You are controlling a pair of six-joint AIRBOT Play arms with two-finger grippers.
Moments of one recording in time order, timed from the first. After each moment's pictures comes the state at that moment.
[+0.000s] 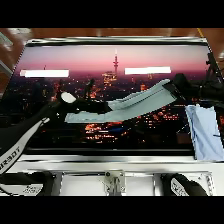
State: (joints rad) left arm -0.48 -1.56 1.10 0.45 -0.70 -1.14; right arm -0.21 -1.04 1.11 -0.74 1.13 1.47
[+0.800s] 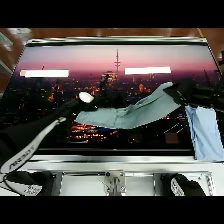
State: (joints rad) left arm -0.58 -1.64 1.29 0.34 -0.55 -1.14; right arm -0.16 -0.85 1.11 -0.74 1.24 1.56
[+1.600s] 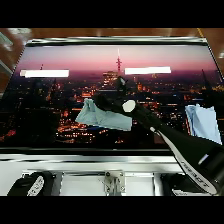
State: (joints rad) left arm 0.18 -0.70 1.29 0.93 -0.87 -1.35; right arm 0.68 -1.53 1.12 -0.47 0.32 1.48
